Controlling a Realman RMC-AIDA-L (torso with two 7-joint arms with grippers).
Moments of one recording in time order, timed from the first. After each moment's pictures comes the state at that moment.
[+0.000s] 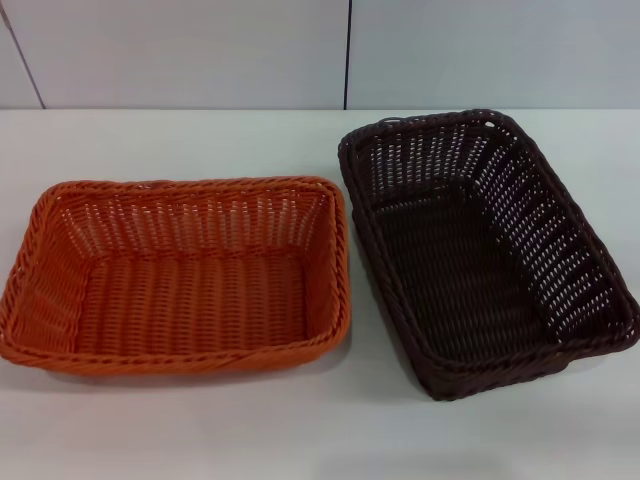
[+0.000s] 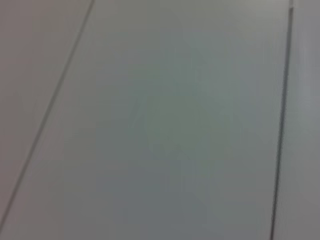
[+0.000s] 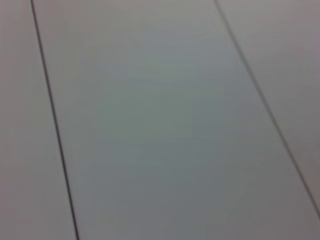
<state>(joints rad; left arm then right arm) -0.21 -2.07 -2.44 -0.73 0.59 -1.06 2.27 0.25 2.07 -0.74 -0.37 2.82 1.29 -2.56</state>
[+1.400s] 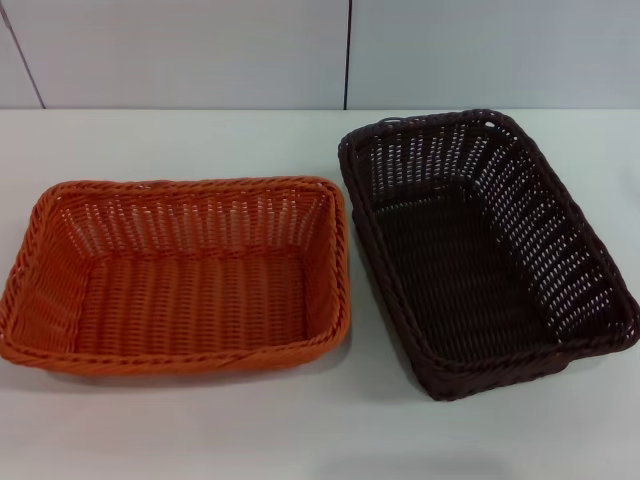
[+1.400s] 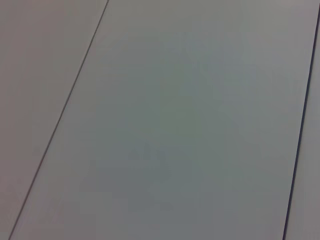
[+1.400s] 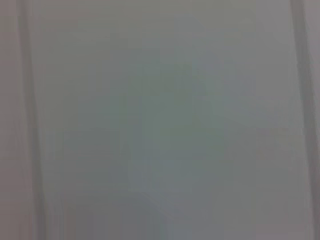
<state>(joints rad) -0.20 -2.06 -2.44 -0.63 0.59 -1.07 2.28 -0.05 2.08 -1.22 -1.65 1.61 0.59 -1.29</state>
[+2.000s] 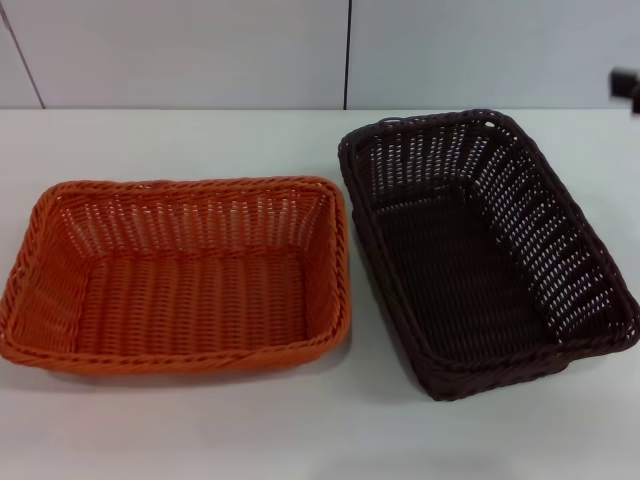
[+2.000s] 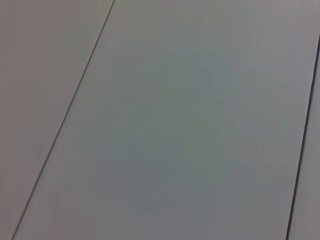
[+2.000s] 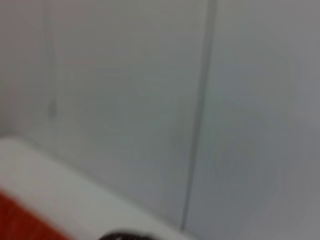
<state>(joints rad) -0.19 -2.06 -2.44 -0.63 0.58 -1.07 2.27 0.23 2.07 -0.97 -1.80 1.11 1.37 -1.02</state>
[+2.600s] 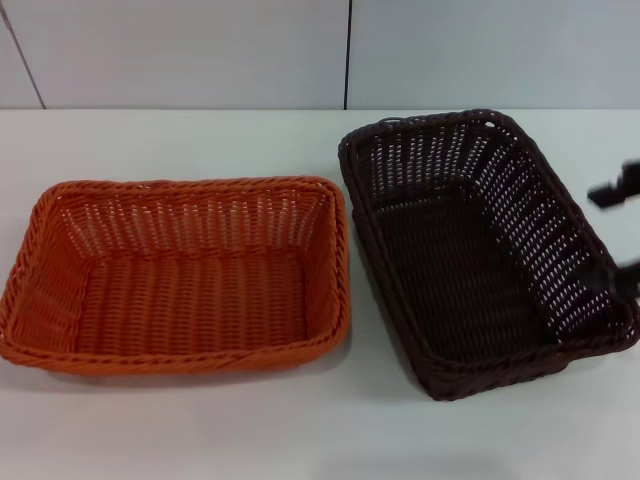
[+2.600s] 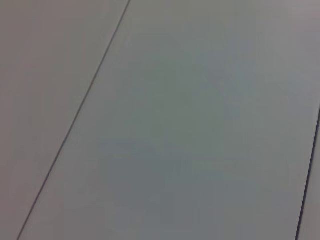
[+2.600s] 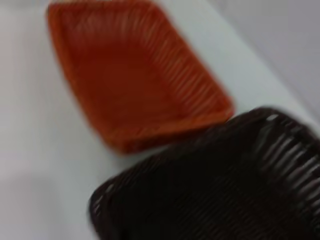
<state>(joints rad) -0.21 -2.07 -2.45 -0.62 0.53 -1.07 2.27 0.45 1.94 -1.10 -1.78 0.92 1.86 -1.12</state>
